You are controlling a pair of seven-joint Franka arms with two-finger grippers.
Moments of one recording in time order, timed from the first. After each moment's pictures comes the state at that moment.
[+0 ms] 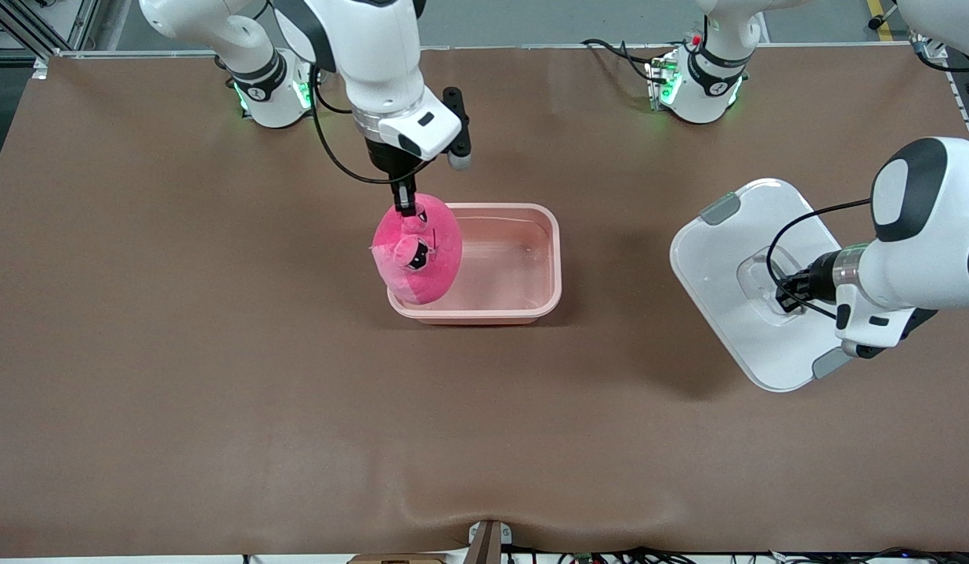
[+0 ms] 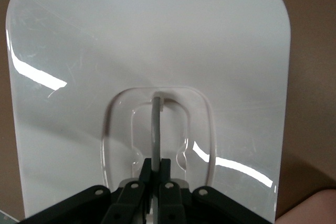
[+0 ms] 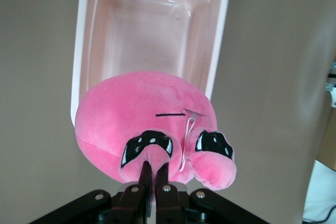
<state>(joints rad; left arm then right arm) 0.15 0.37 -0.28 -1.50 0.08 1.59 -0.72 0.78 0.17 -0.03 -1.65 -0.14 1.90 -0.93</state>
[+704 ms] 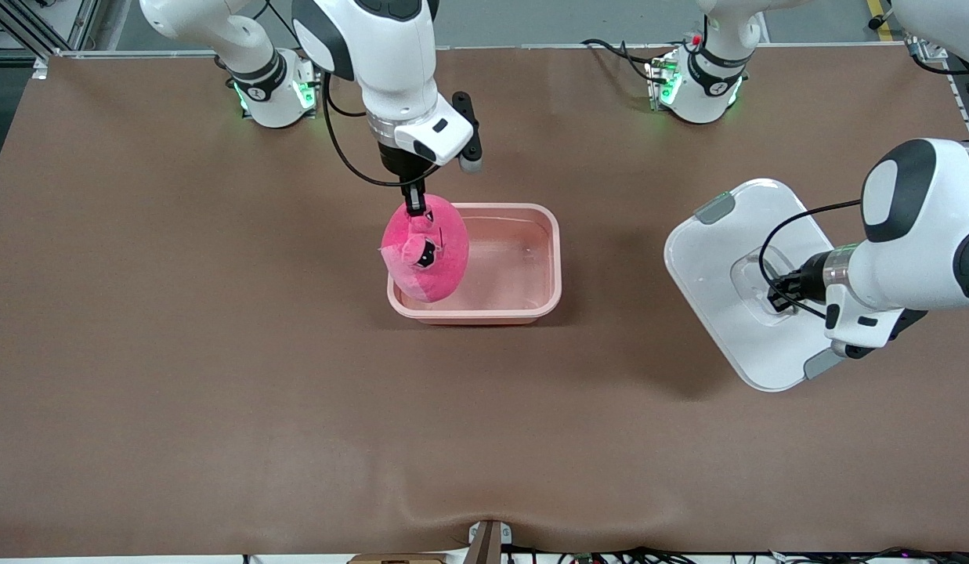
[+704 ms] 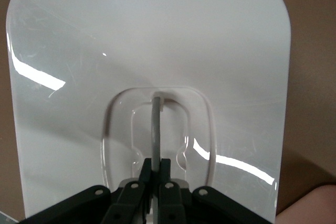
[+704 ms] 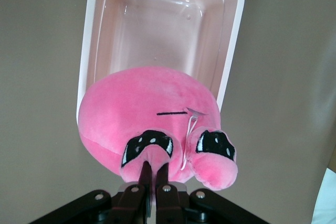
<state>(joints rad) 0.14 0.38 -0.29 -1.50 0.08 1.59 -0.72 0.80 0.19 -0.03 -1.65 -0.14 1.89 -0.93</state>
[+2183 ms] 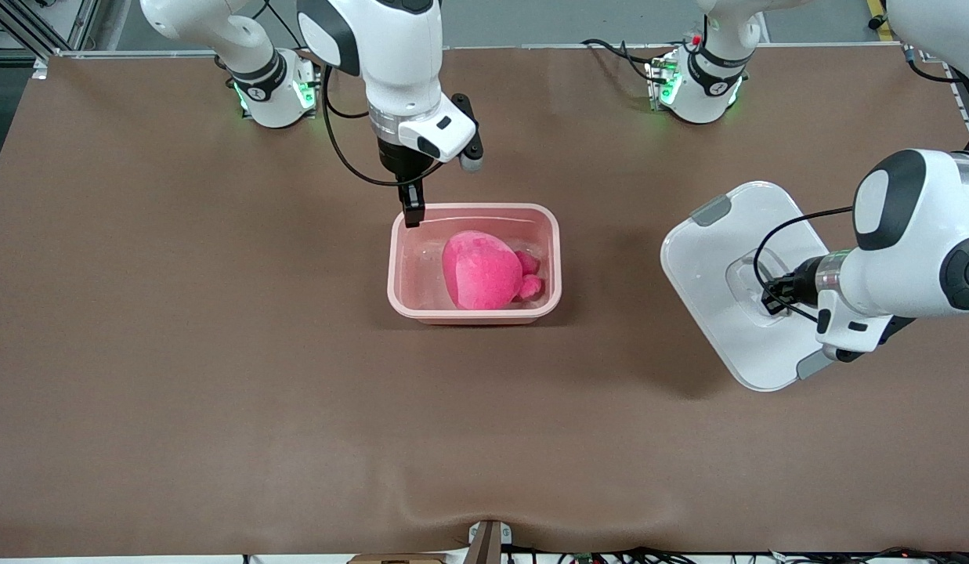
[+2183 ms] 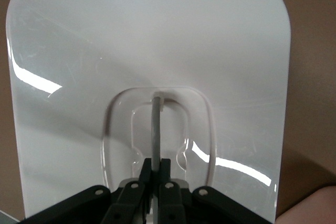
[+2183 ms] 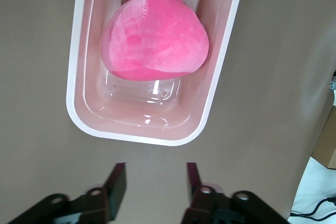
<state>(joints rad) 0.13 0.40 -0.29 -1.50 0.08 1.60 -0.72 0.82 0.19 -0.05 -1.65 -0.22 1.89 -0.93</state>
